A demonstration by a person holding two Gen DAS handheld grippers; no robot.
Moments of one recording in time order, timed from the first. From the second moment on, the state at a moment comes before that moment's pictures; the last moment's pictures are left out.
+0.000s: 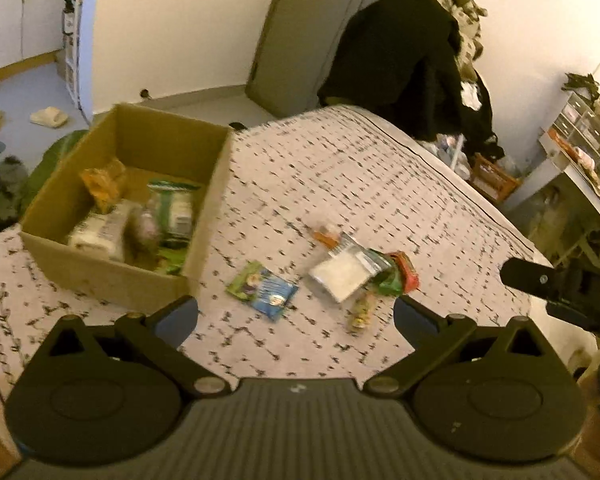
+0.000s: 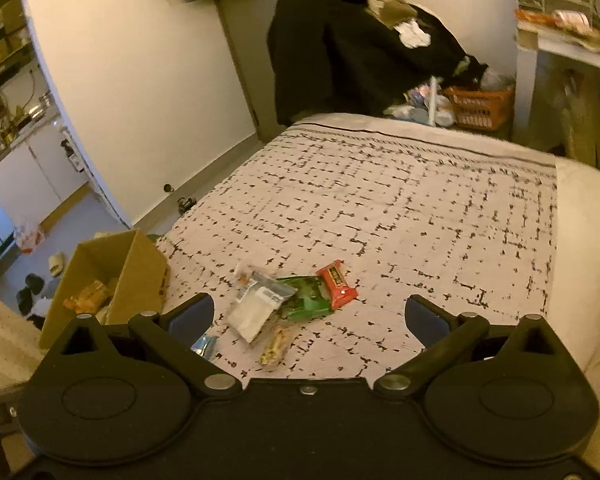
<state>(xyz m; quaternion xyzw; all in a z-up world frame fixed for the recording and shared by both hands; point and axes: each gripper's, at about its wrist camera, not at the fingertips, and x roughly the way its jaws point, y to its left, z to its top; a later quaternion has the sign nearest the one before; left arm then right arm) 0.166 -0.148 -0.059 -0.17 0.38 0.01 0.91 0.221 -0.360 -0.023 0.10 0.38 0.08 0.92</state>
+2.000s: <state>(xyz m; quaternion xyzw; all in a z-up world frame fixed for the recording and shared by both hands) 0.248 -0.152 -0.168 -0.22 0.41 0.22 0.86 0.338 -0.334 -0.143 -0.04 0.44 0.11 0.89</state>
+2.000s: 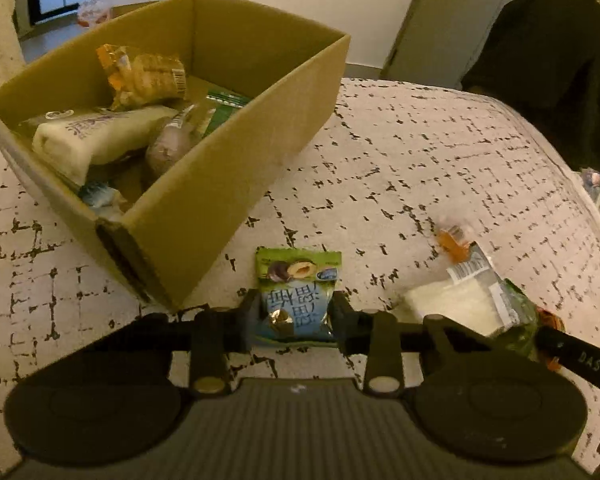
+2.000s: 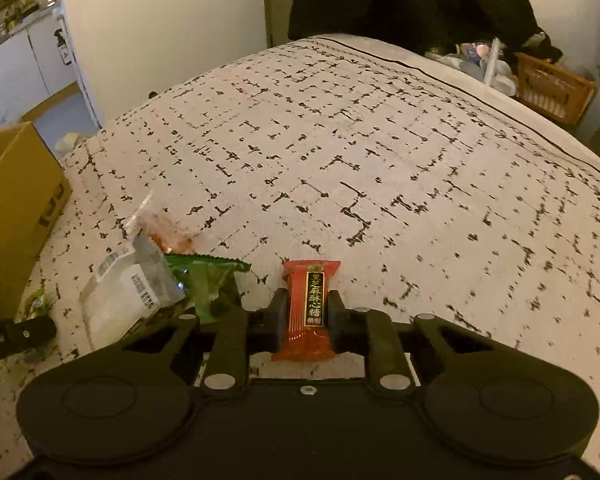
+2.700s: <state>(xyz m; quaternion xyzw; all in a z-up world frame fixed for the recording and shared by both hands) 0.194 -0.125 -0.085 -0.27 0.34 0.14 0.89 0.275 -0.299 -0.044 0.03 0.36 0.12 0.93</state>
